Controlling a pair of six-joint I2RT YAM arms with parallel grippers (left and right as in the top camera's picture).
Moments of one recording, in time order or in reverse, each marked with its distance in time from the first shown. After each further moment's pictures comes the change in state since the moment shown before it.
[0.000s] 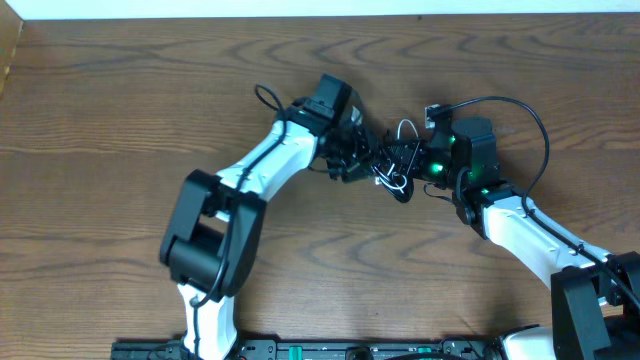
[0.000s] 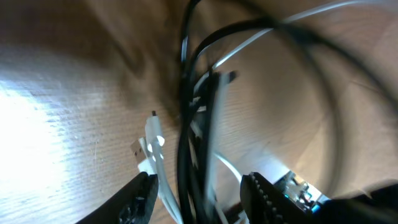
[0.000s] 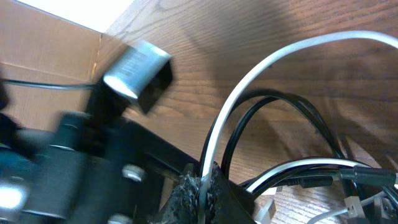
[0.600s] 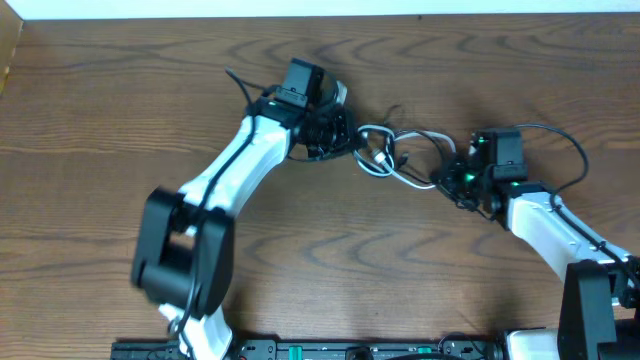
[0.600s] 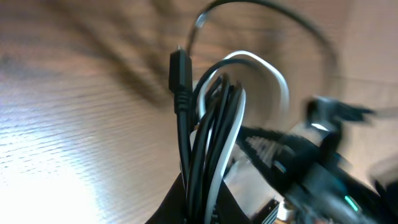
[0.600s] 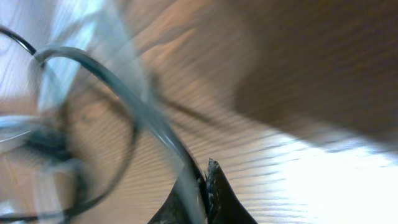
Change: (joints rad) left arm 0.095 -0.159 -0.006 -0.001 -0.032 0.270; right arm -0.206 0.000 0.011 -0.482 0.165 0.071
